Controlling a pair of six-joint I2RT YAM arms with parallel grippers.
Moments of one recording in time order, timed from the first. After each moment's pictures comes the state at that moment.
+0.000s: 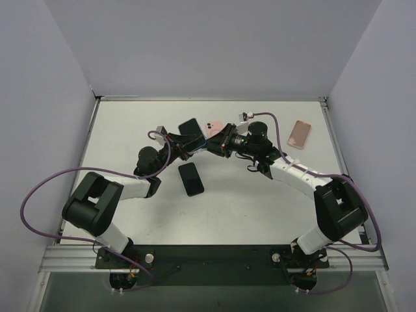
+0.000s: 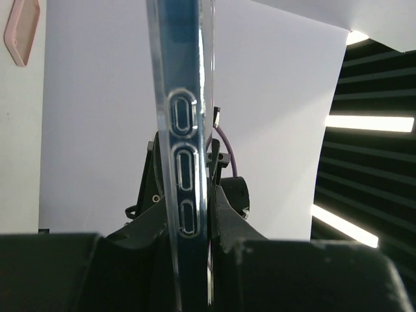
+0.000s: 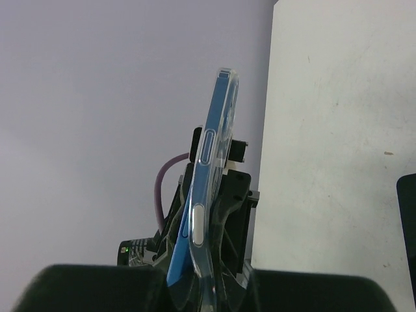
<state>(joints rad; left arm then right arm) -0.46 1.60 0.59 1.21 0.36 -1.97 0.54 1.55 0.91 0.48 -0.58 1.31</state>
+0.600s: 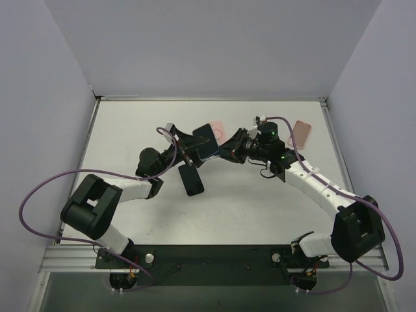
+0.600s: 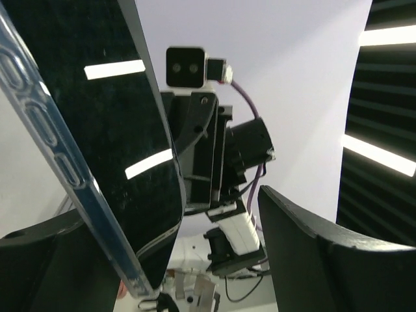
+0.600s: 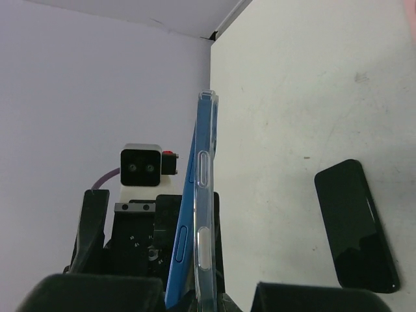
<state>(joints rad) -0.50 1.57 0.60 1.23 0.51 -1.85 0.50 1.37 0.92 0.05 -0.51 1.15</state>
